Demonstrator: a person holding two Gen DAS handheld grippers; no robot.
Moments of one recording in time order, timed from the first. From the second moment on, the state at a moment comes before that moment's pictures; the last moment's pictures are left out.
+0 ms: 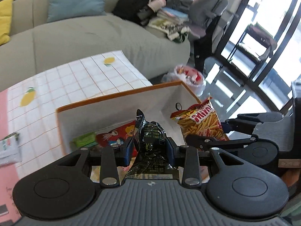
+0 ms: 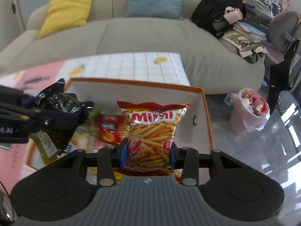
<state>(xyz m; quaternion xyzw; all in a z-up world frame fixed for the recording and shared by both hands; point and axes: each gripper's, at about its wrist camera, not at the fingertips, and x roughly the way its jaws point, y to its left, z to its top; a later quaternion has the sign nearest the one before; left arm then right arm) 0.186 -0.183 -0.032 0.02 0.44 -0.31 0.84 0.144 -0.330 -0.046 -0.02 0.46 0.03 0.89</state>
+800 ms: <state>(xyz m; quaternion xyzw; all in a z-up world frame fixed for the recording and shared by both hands) 0.270 -0.239 -0.110 0.00 0.54 -0.28 0.80 0.230 -0.344 -0.114 -0.12 0.52 0.08 0.84</state>
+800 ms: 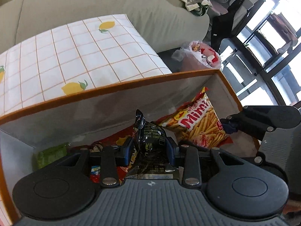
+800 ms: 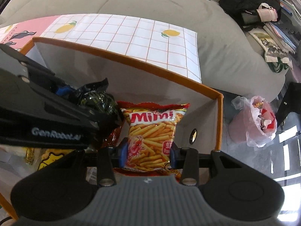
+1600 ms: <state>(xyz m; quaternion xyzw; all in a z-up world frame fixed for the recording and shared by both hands) 0.257 -0.222 -0.076 0.02 0.53 -0.27 0.81 0.217 -0.331 -0.086 -0.14 0.51 0.08 0.85</state>
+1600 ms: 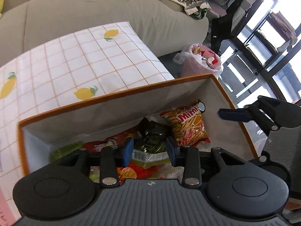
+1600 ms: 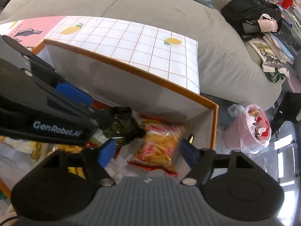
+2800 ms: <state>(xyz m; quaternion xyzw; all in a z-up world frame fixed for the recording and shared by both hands) 0.107 0.024 -0.001 0.01 0.38 -0.07 0.92 0.089 -0.156 -0.018 0.04 0.36 -0.02 0.93</state>
